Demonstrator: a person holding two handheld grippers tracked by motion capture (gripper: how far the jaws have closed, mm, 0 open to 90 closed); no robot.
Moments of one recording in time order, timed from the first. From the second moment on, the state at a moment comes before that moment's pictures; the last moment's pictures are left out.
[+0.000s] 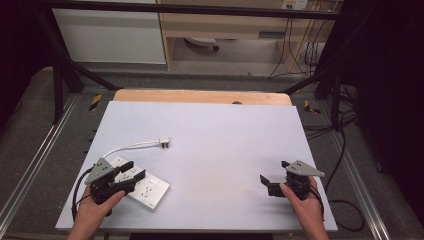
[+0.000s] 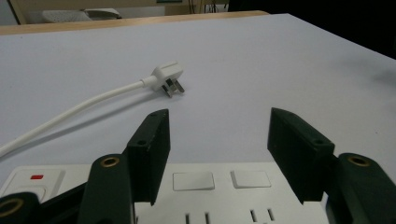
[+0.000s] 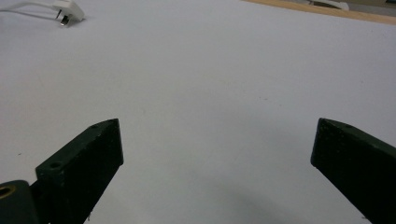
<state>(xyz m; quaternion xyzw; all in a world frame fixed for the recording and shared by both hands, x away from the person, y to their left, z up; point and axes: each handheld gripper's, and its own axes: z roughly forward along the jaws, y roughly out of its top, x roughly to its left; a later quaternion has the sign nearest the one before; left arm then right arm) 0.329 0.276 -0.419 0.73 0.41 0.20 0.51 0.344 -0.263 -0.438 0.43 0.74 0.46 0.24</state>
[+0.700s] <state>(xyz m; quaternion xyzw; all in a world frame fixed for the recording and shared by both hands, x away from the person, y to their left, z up) 0.333 0.265 -0.425 0.75 0.39 0.19 0.50 0.345 -0.264 -0.439 0.43 0.74 0.46 0.24</state>
